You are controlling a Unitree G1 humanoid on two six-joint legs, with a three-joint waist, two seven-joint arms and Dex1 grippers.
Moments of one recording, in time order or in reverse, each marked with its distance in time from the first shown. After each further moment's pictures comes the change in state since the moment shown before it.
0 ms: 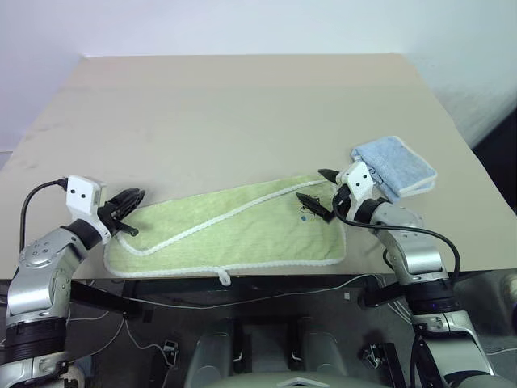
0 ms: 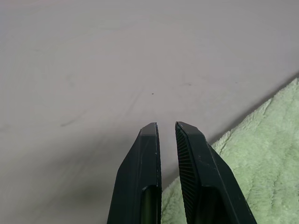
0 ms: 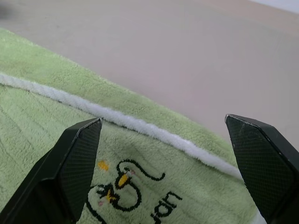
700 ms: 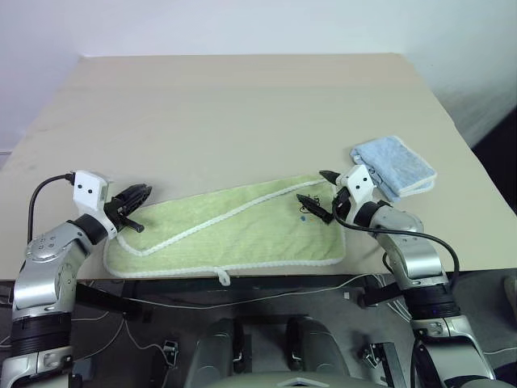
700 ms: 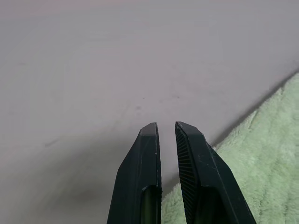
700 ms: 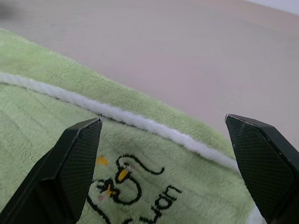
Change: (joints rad) left arm -0.033 0.012 -0.037 0.003 0.012 -0.003 -0.041; right arm 0.034 0.006 -0.001 -0.033 -0.008 -0.007 -0.040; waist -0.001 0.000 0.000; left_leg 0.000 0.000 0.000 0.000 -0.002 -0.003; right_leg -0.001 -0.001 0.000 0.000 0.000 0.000
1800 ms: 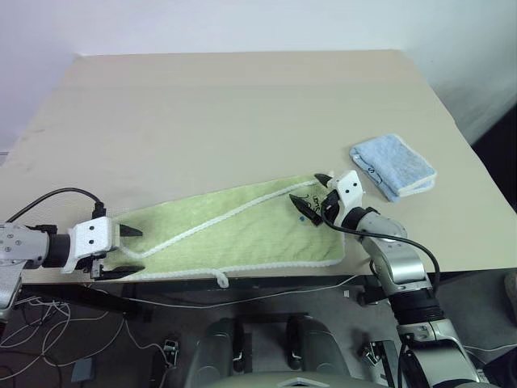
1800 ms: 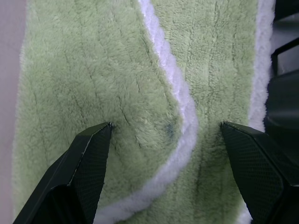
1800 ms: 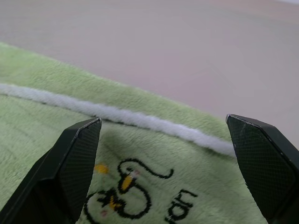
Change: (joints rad) left arm 0.105 0.389 -0.178 0.119 0.233 -0.468 -0.583; right arm 0.011 0.081 0.022 0.032 -0.014 -0.036 -0.107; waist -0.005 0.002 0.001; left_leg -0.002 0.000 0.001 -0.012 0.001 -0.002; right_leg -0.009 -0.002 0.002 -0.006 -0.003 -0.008
